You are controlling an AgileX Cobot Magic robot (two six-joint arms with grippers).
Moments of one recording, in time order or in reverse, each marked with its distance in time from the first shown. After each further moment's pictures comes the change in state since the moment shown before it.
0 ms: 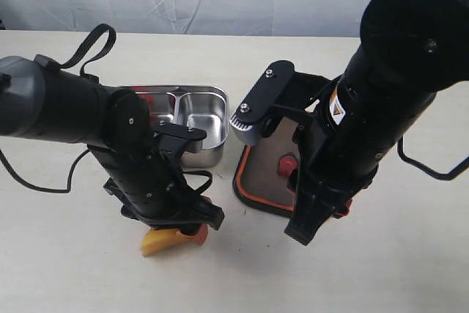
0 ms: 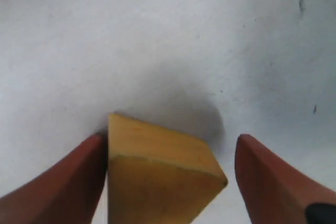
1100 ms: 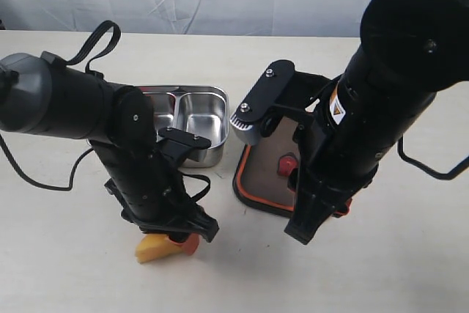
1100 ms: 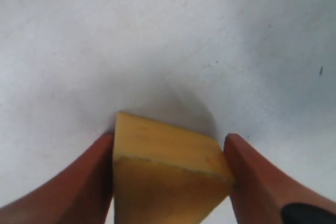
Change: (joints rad) left arm 0.000 0.019 -0.018 0.016 0.108 0.090; right arm 0.000 0.000 0.000 -0.005 -0.002 0.002
